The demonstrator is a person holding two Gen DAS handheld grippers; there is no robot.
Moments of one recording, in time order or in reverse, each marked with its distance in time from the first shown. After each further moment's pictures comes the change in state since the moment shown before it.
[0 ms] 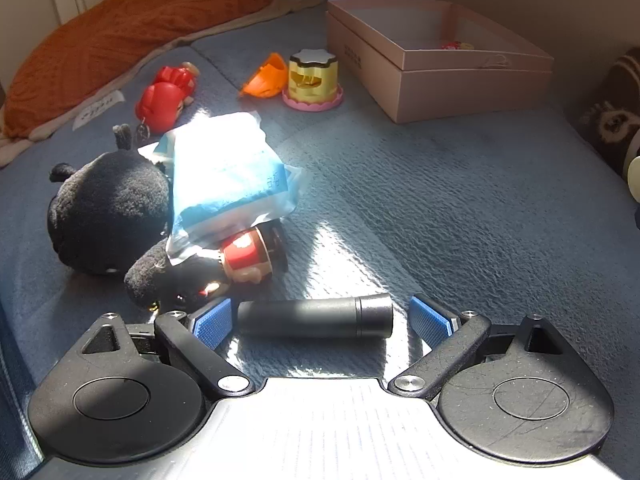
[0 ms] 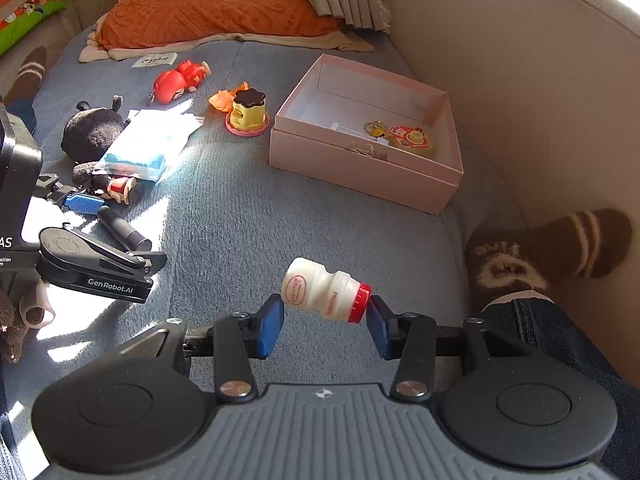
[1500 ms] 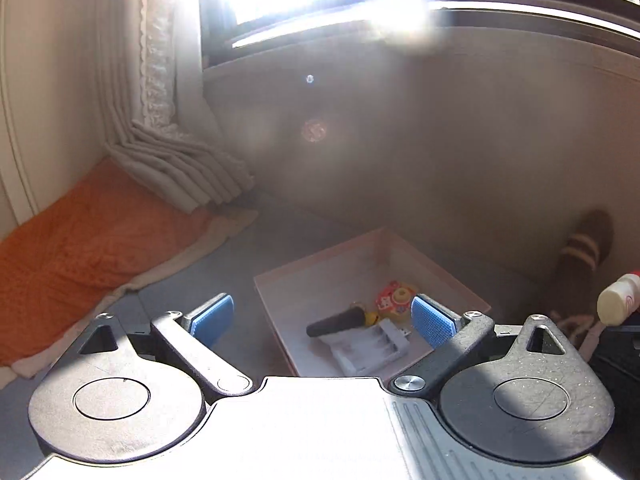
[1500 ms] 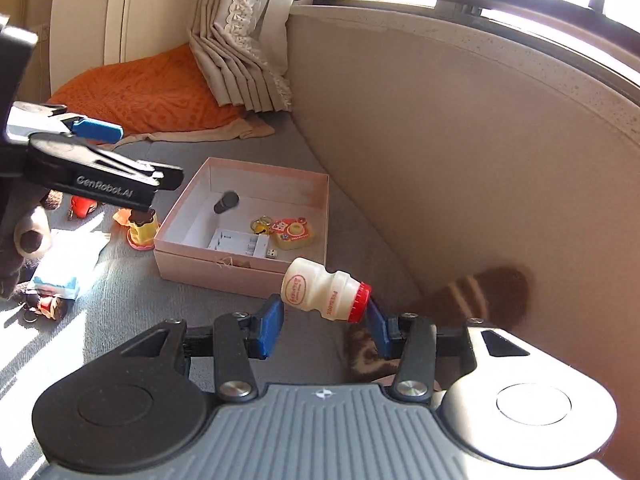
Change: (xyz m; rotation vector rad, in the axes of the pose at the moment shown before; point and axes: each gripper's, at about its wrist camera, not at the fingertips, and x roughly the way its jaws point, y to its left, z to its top) left arm -0.055 -0.053 0.168 0.158 -0.397 -0.074; right arm -0.031 -0.103 0.042 0.145 -0.187 -0.133
